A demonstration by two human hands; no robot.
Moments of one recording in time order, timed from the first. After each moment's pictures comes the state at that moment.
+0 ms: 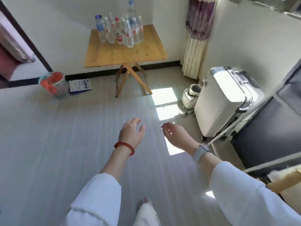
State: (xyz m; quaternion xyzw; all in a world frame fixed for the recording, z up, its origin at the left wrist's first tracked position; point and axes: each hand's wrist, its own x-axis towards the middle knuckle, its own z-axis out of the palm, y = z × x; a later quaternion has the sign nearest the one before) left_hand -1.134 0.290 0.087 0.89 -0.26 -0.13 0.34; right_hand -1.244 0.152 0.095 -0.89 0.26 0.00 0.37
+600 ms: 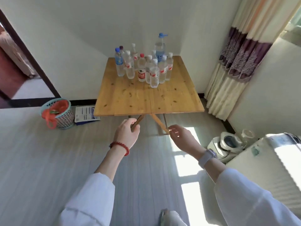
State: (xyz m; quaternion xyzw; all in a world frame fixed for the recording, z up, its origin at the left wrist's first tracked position) left_hand -0.603 0.115 0.112 0.90 -0.21 -0.06 0.38; right_hand -0.721 -0.055 0.116 -0.89 0.25 -0.04 0.38
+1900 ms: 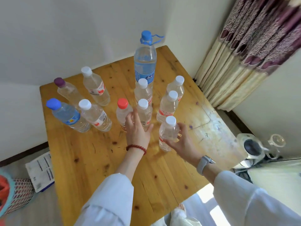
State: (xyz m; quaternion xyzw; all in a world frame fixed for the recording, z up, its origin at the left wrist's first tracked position) left_hand -0.111 -0.222 0.010 0.87 -0.33 -0.10 0.35; right_hand -0.259 -0.299 -0.007 -0.74 0.44 -0.12 0.49
